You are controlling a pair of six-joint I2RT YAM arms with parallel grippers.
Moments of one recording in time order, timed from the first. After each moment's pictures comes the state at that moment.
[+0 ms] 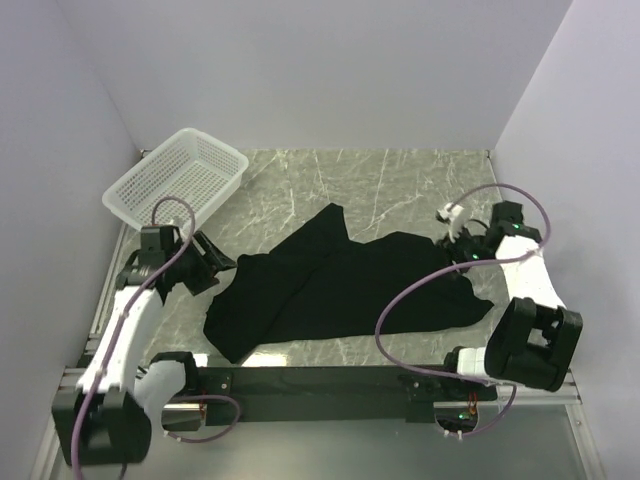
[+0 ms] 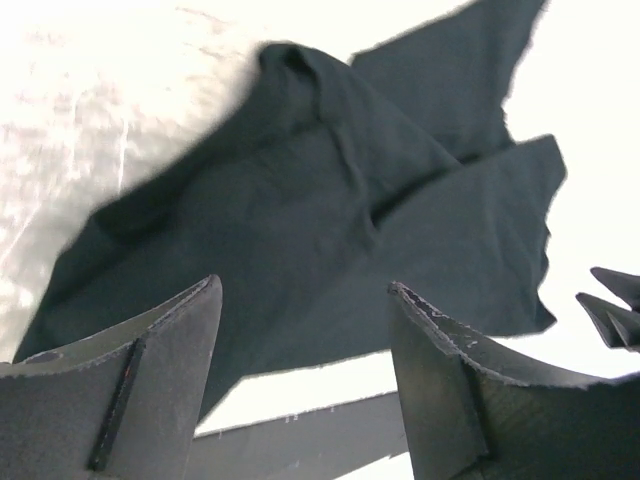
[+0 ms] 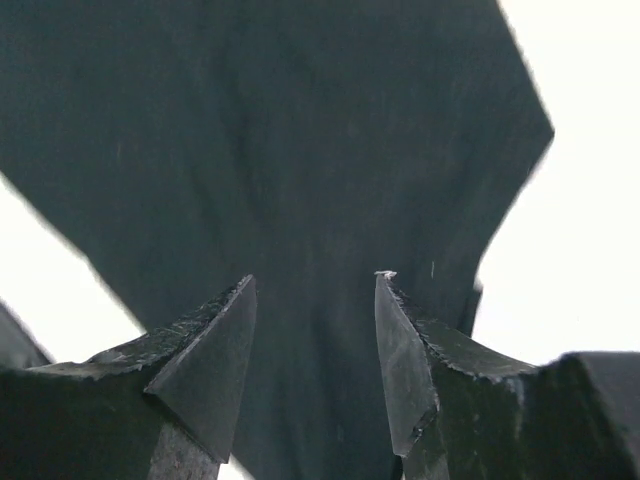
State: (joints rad) left arm 0.04 0.88 0.71 -0.67 0.37 -0.69; right arm -0.34 1.31 0.94 -0.93 -0.75 -1.06
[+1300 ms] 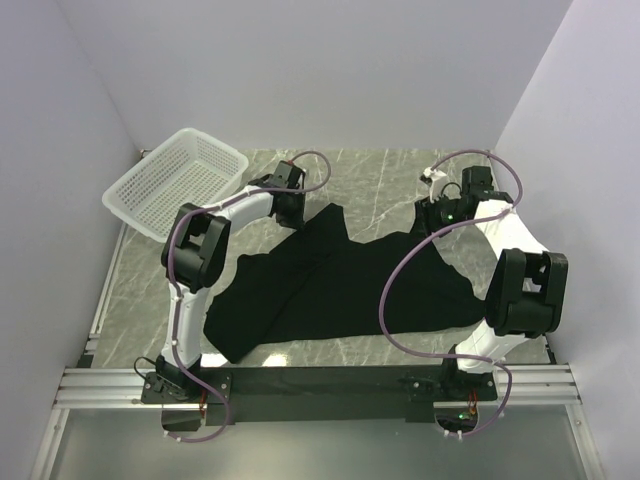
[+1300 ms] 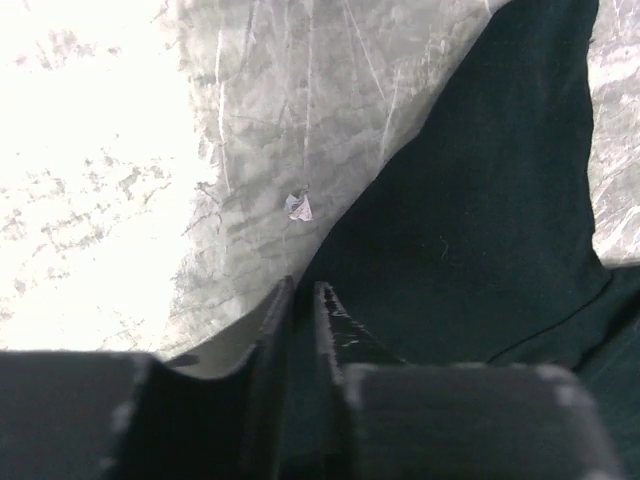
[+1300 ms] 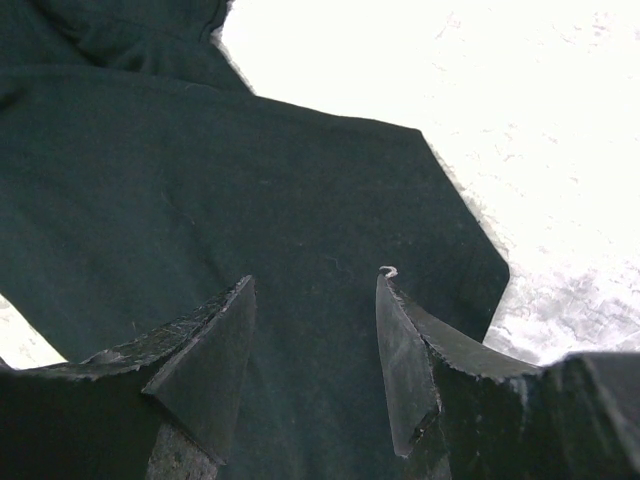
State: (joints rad) left arm -0.47 2.16 1.61 -0.45 0.08 -0.34; right arm -0.11 1.63 1.19 -0.66 -0.67 -0.50
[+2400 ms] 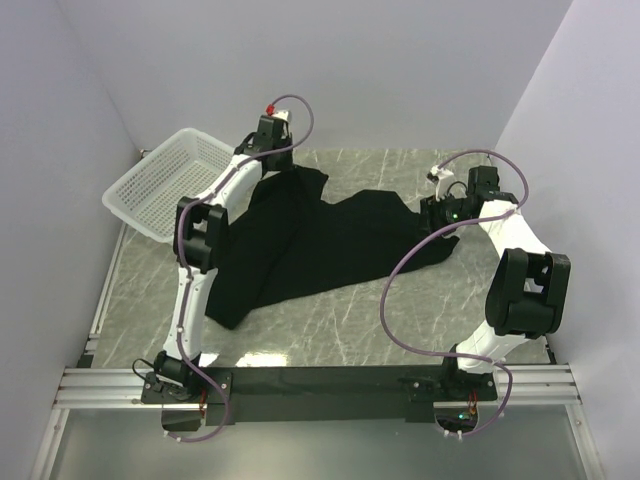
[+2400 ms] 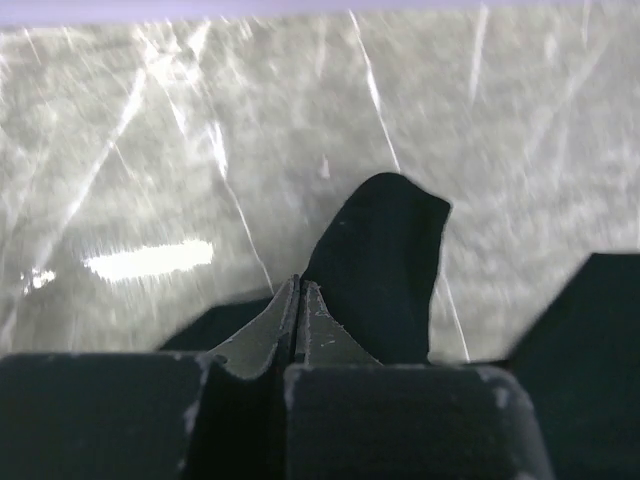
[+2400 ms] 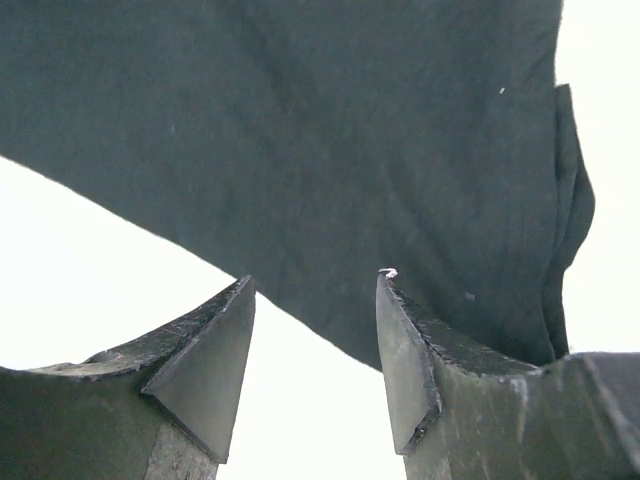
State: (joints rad) left arm -0.34 2.41 2.19 -0.43 0.00 -0.29; right arm -0.14 1.63 1.19 -0.65 -0.67 -0.47
